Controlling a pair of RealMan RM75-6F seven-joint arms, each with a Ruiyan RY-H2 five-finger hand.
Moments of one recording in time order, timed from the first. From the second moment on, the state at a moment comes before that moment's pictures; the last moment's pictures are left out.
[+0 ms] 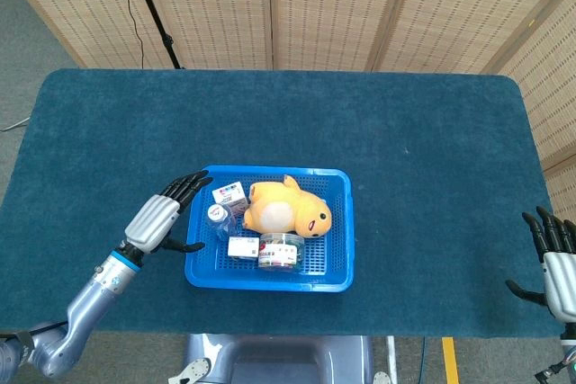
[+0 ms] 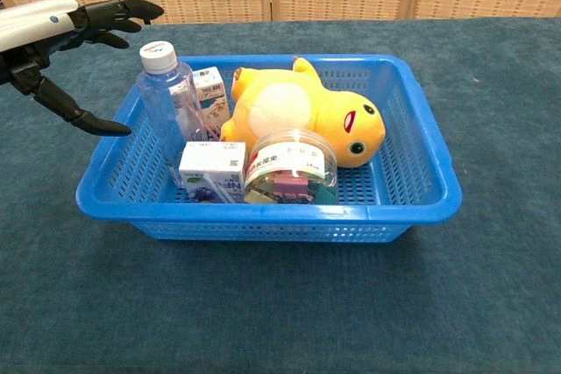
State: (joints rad) left arm -0.53 -1.37 -0.13 -1.64 1.50 1.09 -0.17; right arm 0.05 -0.98 0.07 -1.75 -1.42 1.46 -0.06
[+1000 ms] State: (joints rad) left arm -0.53 -1.51 -0.19 -1.66 1.45 1.26 -0.03; right arm 0.04 -0.96 0.08 -1.74 -1.42 1.47 0.00
